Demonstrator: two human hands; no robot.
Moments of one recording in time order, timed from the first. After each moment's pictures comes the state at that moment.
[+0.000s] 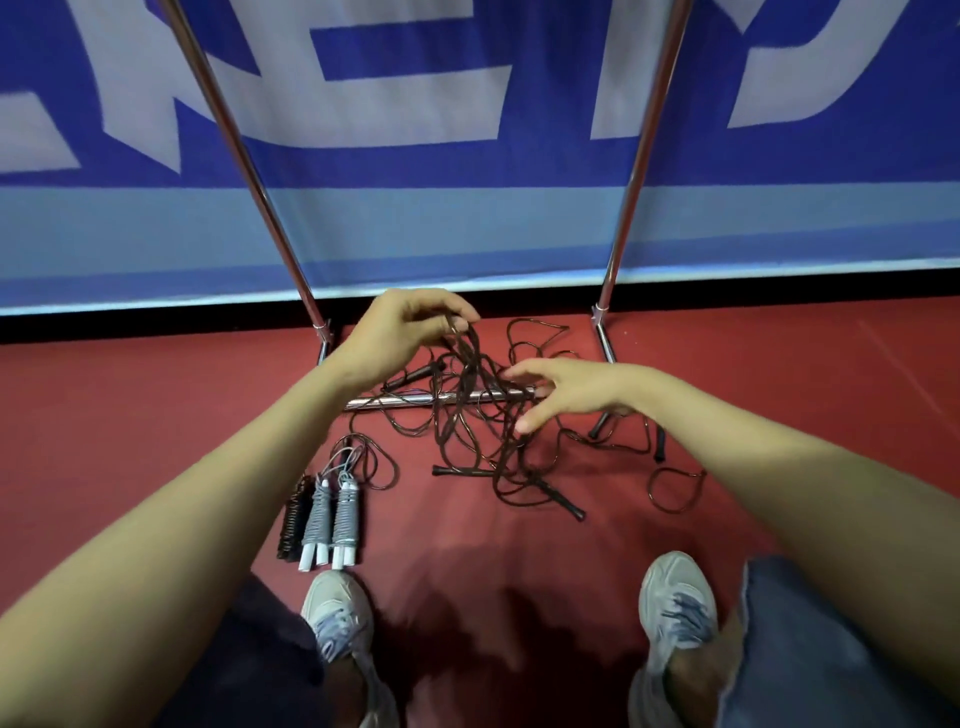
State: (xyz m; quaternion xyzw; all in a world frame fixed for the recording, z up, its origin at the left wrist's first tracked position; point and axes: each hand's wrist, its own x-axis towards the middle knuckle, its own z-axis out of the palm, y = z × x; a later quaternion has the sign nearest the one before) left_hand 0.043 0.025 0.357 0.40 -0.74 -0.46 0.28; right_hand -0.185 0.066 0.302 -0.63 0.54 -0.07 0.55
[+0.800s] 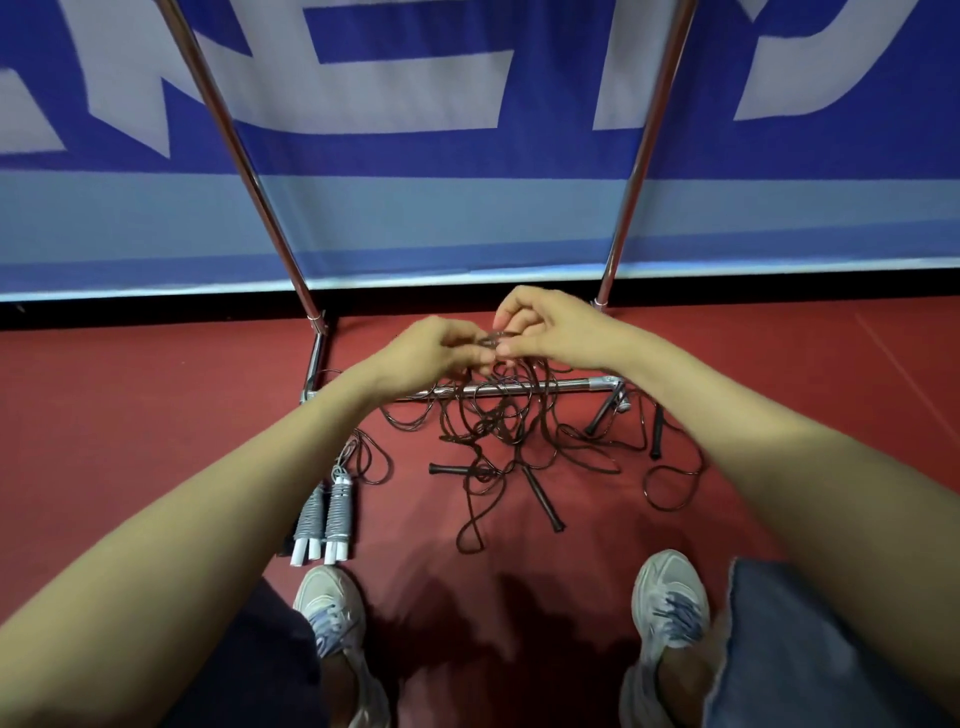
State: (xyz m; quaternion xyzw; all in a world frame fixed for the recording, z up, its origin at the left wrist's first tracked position) left_hand 0.022 0.026 0.336 0.42 -0.77 -0.47 0.13; right_hand -0.172 0.051 0.342 -0.66 0.53 -0.26 0.47
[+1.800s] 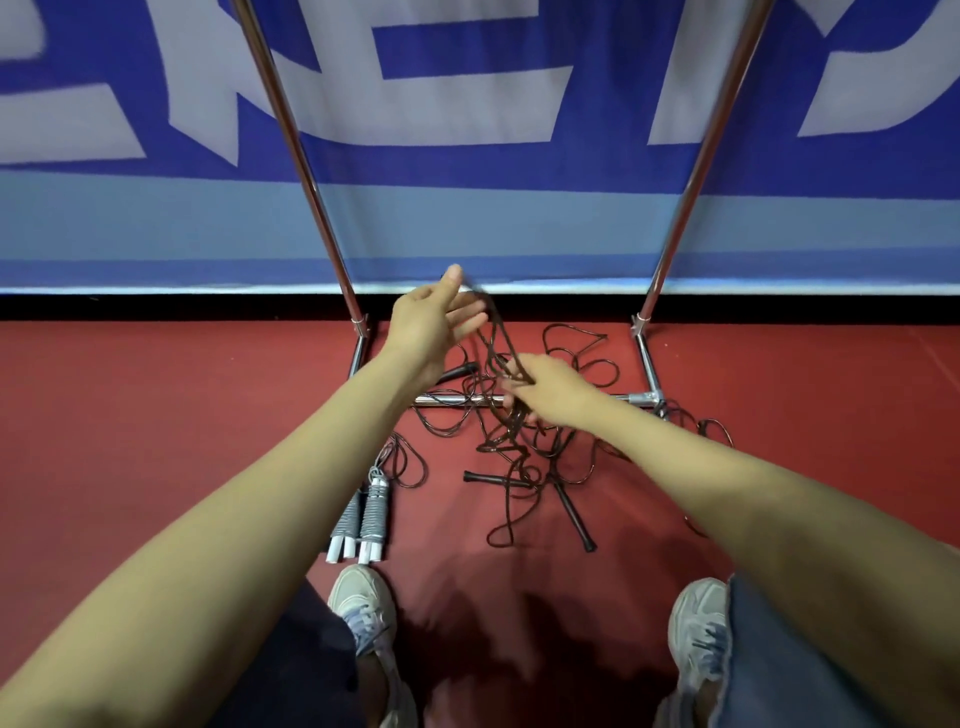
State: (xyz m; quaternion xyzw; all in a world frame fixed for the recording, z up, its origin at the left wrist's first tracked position) left_hand 0.034 0.014 0.358 0.49 -0.36 -0.63 0.49; right_hand -0.108 0.049 0.296 -0.65 0.62 -0.18 0.39
